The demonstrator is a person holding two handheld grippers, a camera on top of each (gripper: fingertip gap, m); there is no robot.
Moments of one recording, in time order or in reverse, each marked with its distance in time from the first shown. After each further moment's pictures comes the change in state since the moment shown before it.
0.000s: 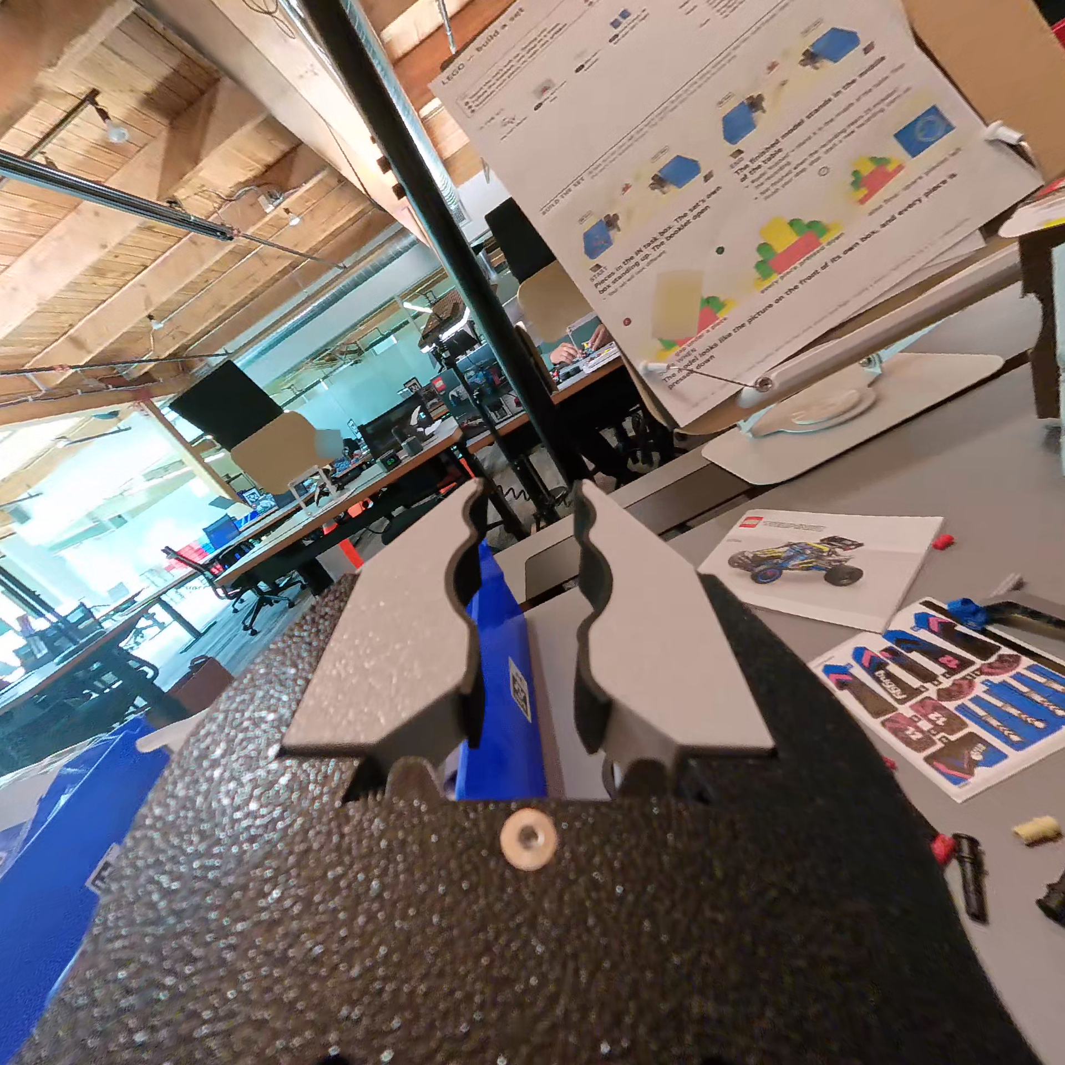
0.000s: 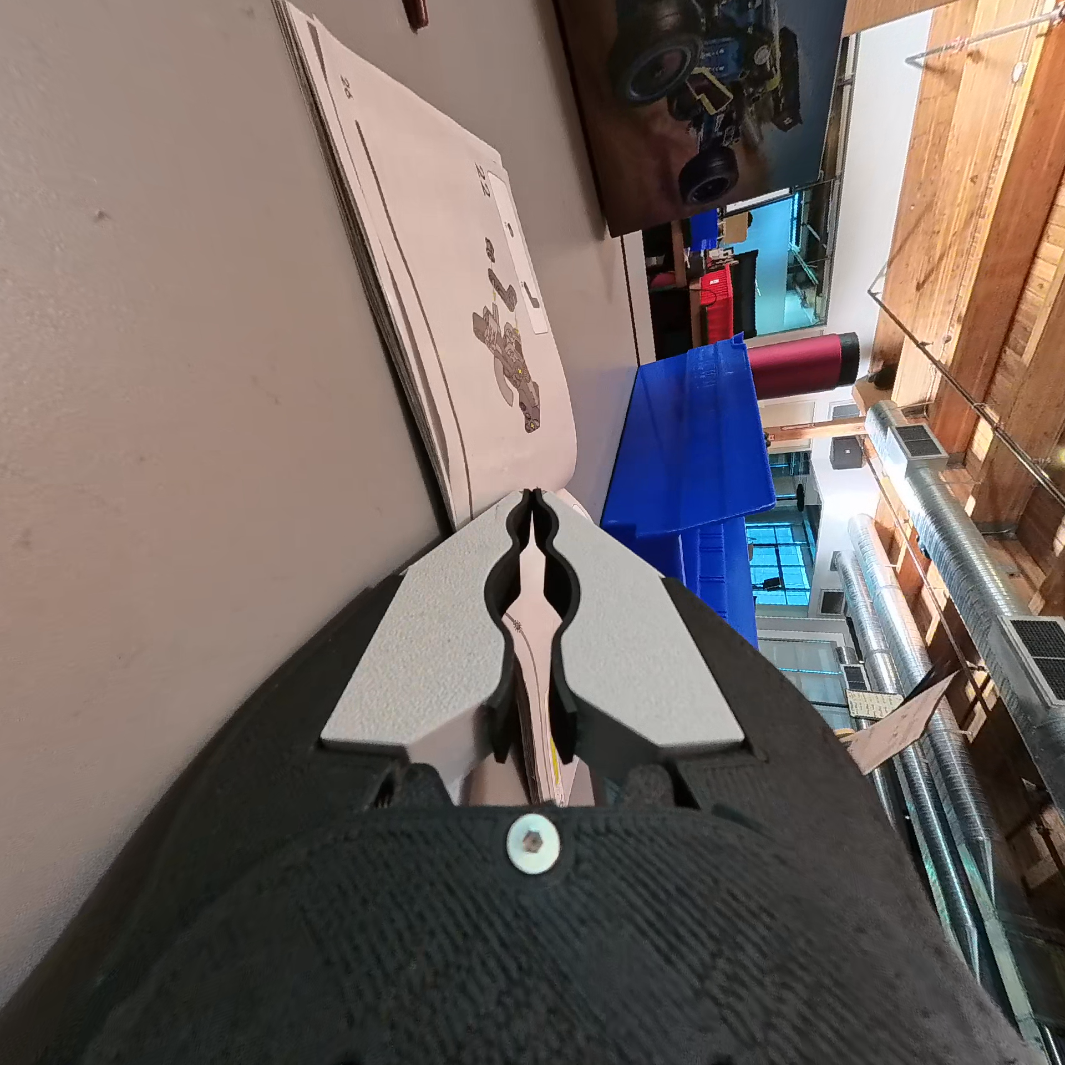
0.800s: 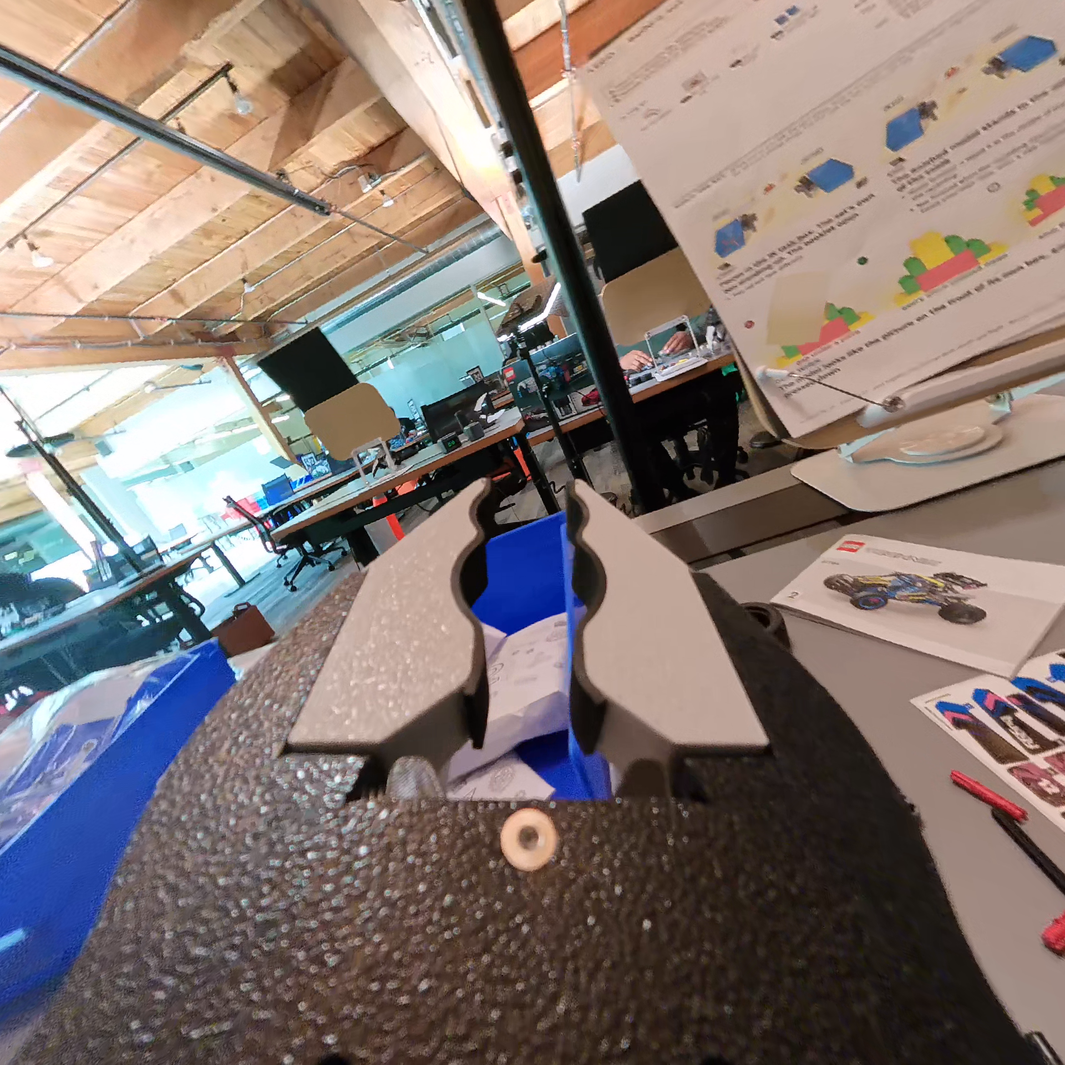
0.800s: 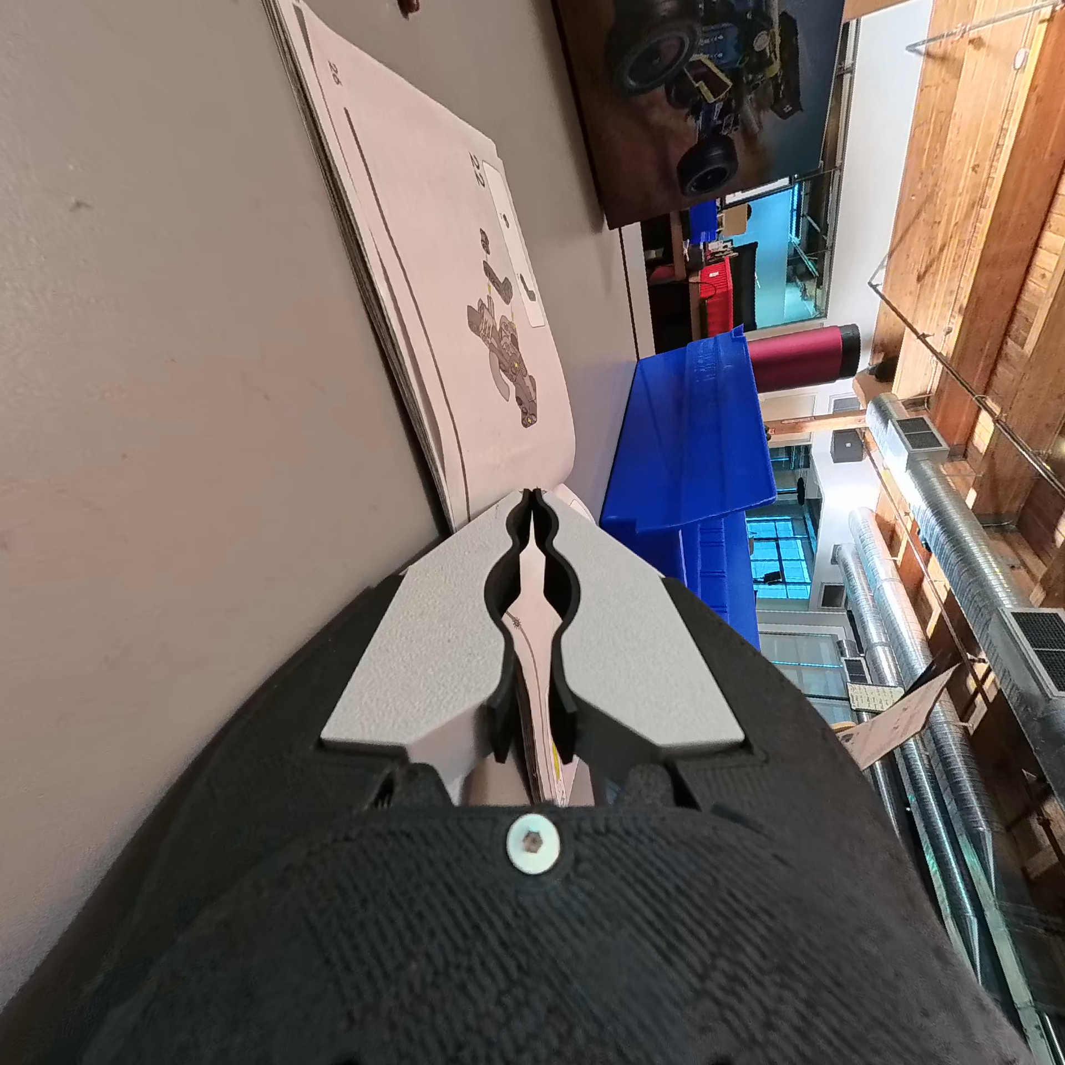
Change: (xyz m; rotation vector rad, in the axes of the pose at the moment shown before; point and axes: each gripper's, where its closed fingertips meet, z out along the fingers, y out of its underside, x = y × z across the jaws) left arm -0.057 0.013 -0.013 0.001 -0.148 -0.082; right arm 0.001 0.002 0.000 -0.009 0.003 0.007
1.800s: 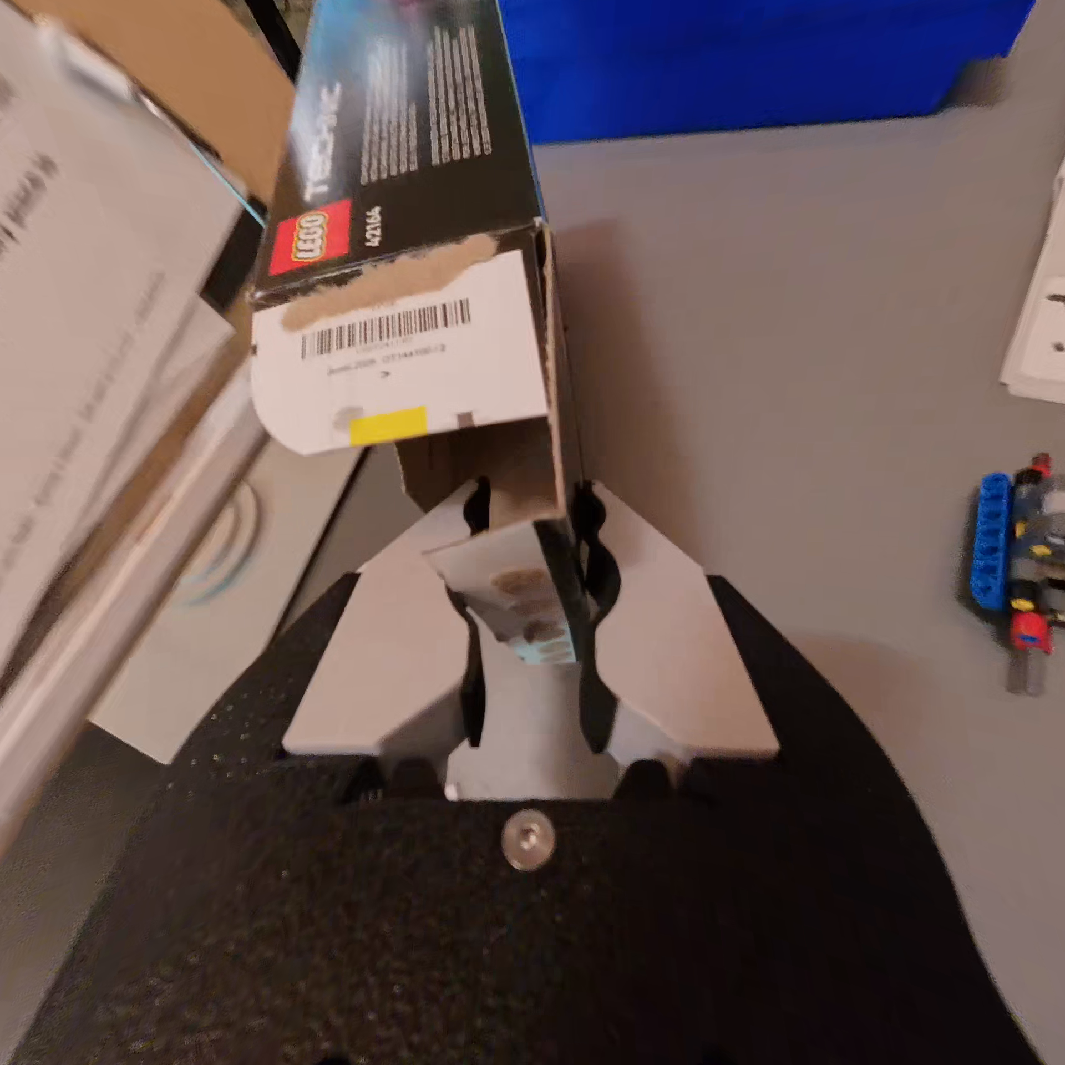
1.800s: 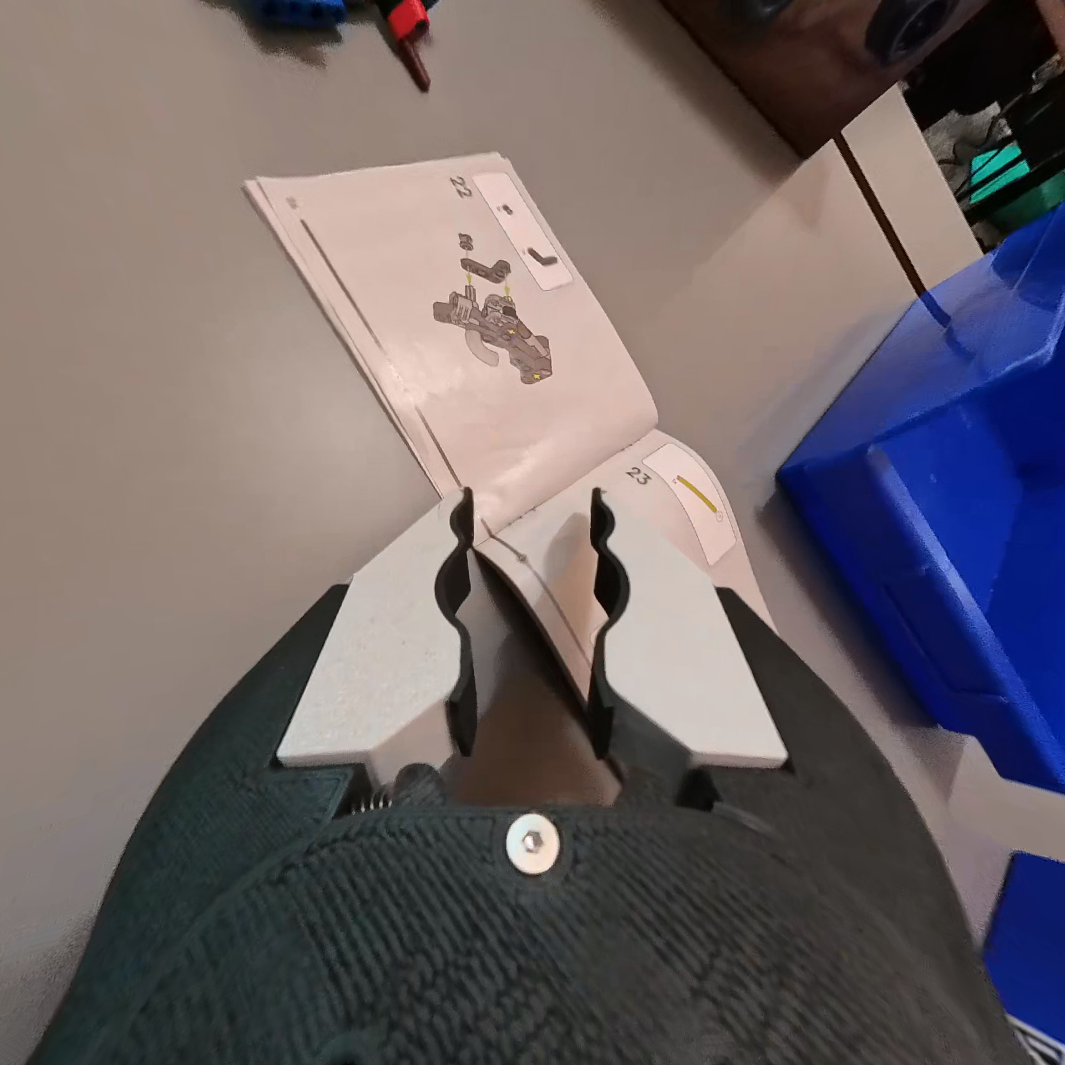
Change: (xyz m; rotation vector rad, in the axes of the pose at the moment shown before) left arm 0.395 -0.022 0.061 -0.274 1.256 0.094; right arm -0.001 0.031 -0.025 0.157 -0.587 0.427
